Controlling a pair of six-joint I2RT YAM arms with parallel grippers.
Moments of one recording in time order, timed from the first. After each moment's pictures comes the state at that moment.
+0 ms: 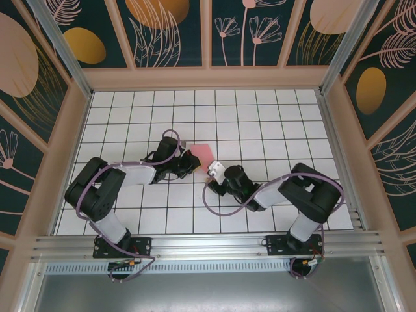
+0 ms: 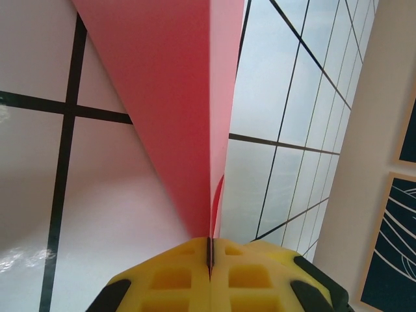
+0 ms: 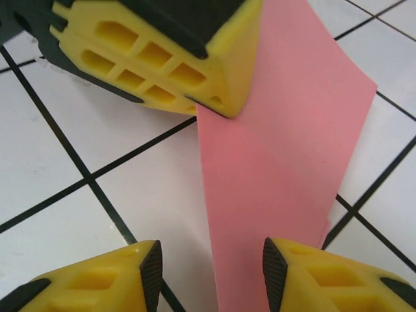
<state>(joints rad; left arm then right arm) -0.54 1.68 0.70 0.27 0.49 -1.15 0.91 1.68 0.44 0.72 0.08 -0.14</state>
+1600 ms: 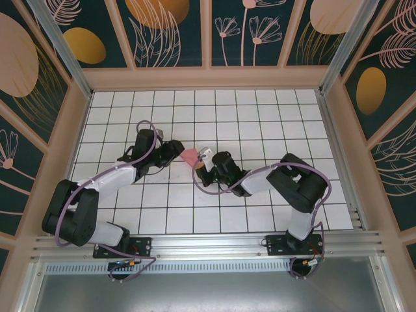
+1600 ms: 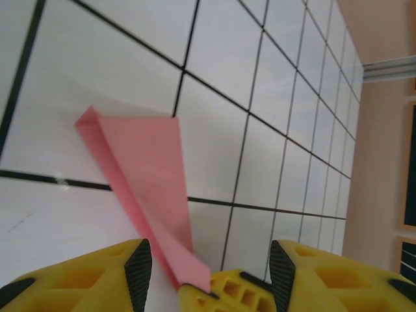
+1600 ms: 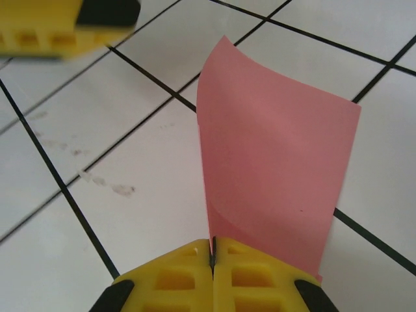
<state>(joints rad) -0.38 1.42 0.68 0.05 0.35 -1.01 0.86 1.82 0.73 0.55 -0.14 0.19</state>
